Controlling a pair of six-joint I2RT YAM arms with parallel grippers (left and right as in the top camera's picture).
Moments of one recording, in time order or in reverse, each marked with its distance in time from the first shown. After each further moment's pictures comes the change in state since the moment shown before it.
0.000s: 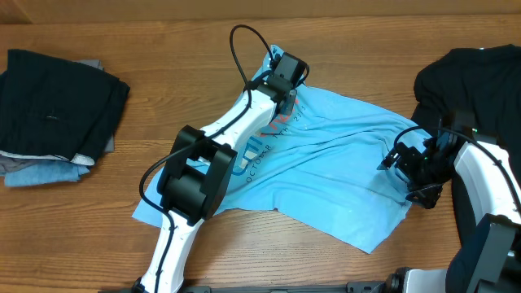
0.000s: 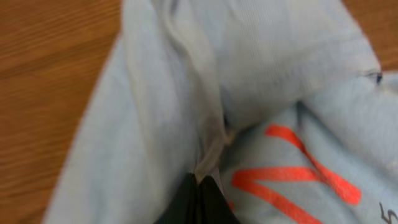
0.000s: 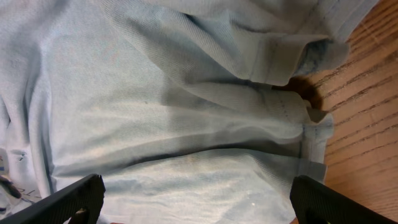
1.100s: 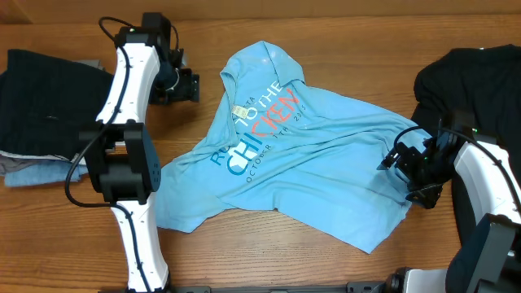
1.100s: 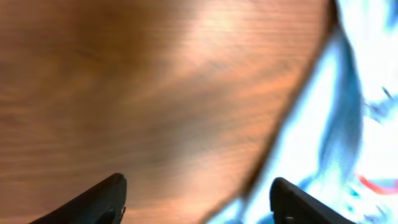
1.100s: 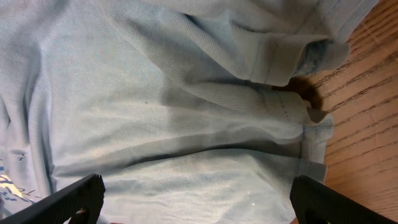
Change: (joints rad) left arm 0.521 0.007 0.302 -0.771 0.442 0.161; right arm 0.000 0.001 0.000 0.000 0.000 -0.001
